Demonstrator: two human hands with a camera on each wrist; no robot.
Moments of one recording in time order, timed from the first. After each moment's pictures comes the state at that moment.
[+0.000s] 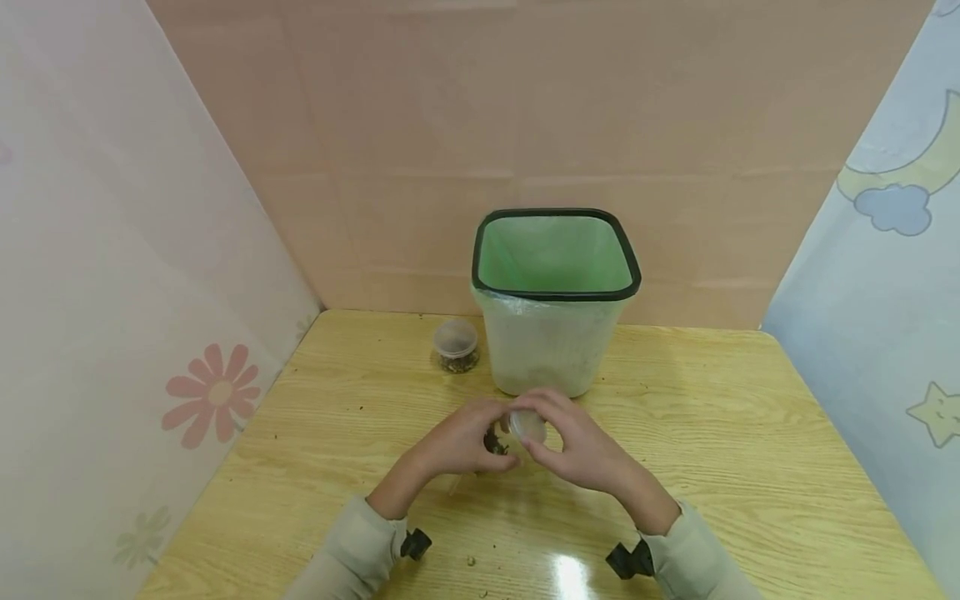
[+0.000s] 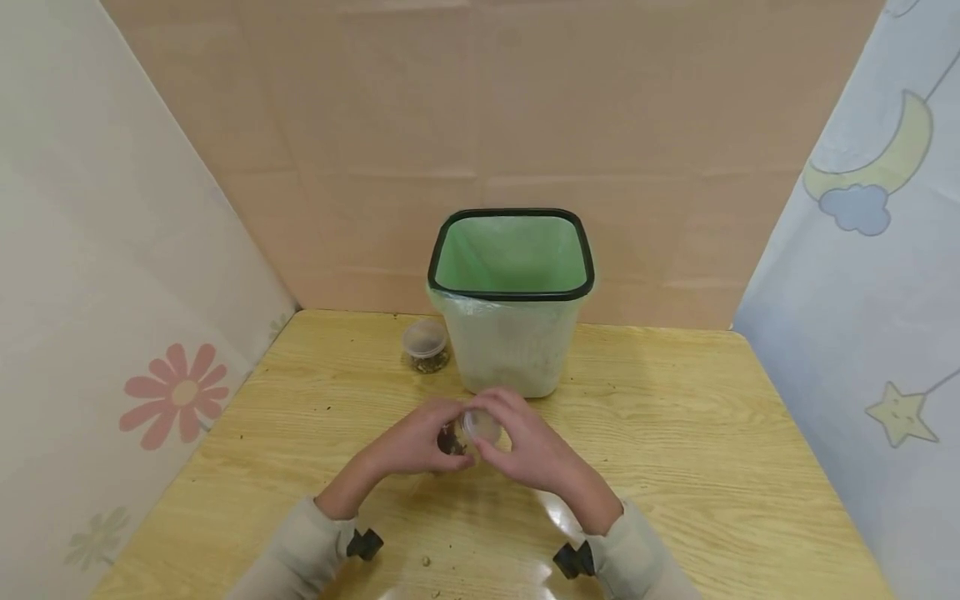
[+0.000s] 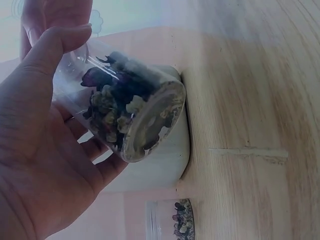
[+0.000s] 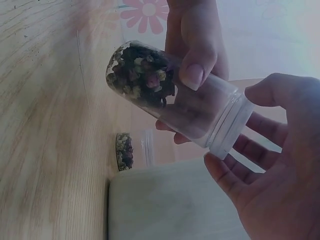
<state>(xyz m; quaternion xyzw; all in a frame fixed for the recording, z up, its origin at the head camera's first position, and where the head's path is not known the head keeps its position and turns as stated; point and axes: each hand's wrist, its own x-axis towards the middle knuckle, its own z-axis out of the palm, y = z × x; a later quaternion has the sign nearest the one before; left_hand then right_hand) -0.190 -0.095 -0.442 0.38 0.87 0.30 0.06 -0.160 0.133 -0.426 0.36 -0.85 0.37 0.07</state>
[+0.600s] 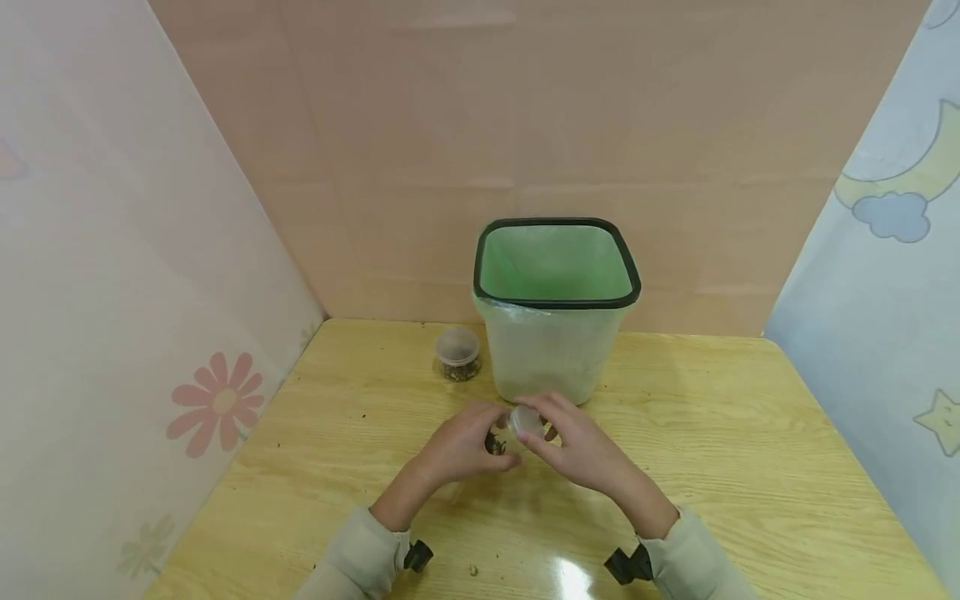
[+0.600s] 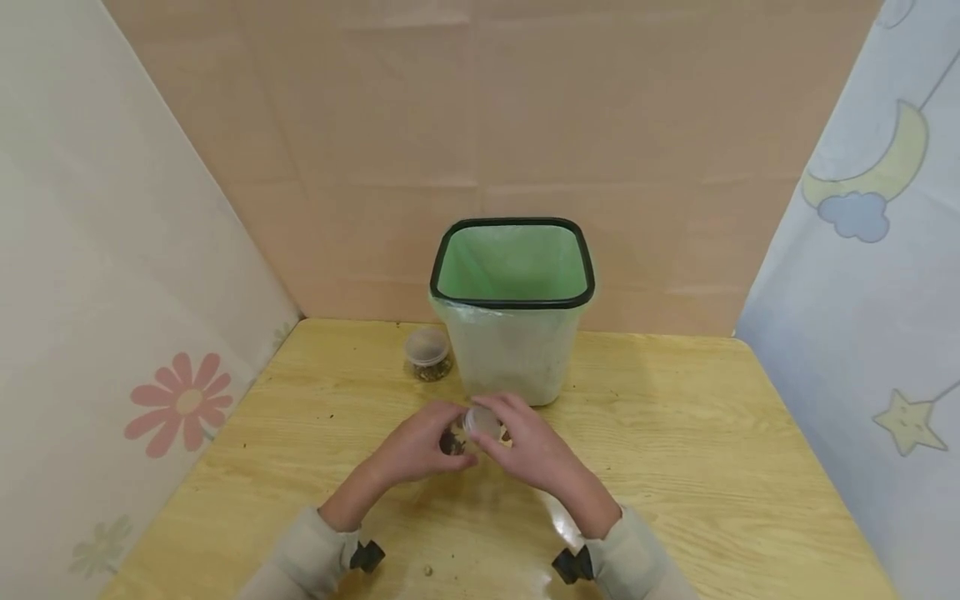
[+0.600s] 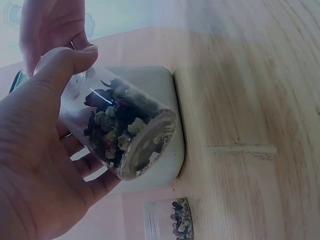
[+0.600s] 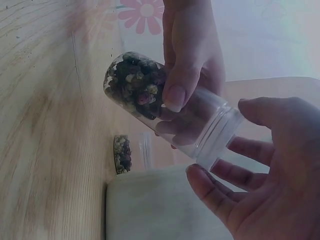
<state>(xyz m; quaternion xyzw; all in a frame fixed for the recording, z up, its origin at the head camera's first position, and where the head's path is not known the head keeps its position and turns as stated) -0.184 -0.094 -0.444 0.33 0.91 0.26 0.00 -0.159 0.129 -0.420 0.28 -0.88 0.38 0.03</state>
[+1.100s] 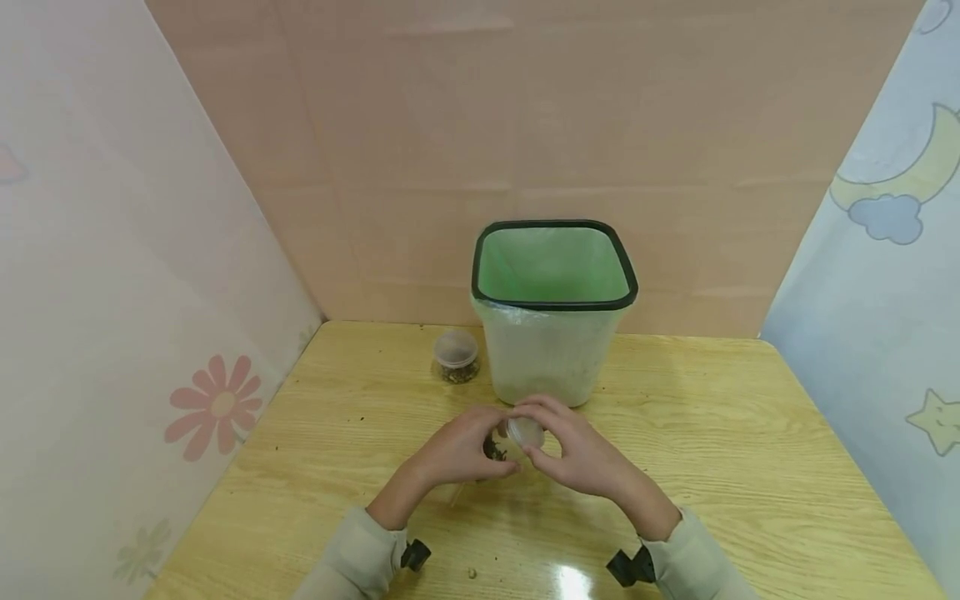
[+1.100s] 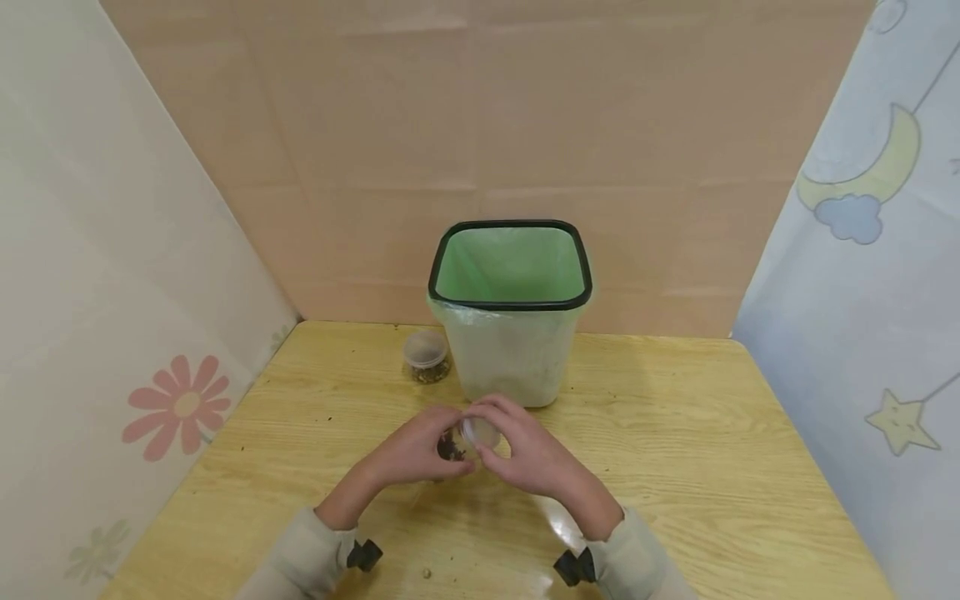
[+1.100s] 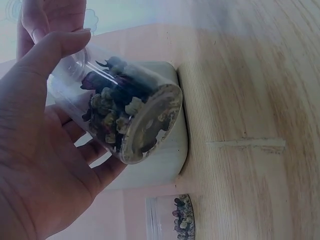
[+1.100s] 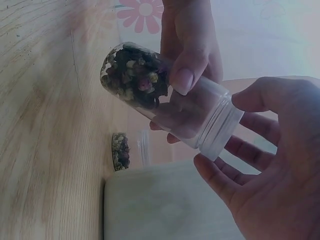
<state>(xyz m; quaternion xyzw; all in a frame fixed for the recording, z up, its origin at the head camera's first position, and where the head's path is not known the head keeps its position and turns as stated) -0.188 -0.097 -0.444 0.36 0.88 0.29 0.05 -0.160 0.133 -0.422 0.36 -0.86 0.37 0.06</state>
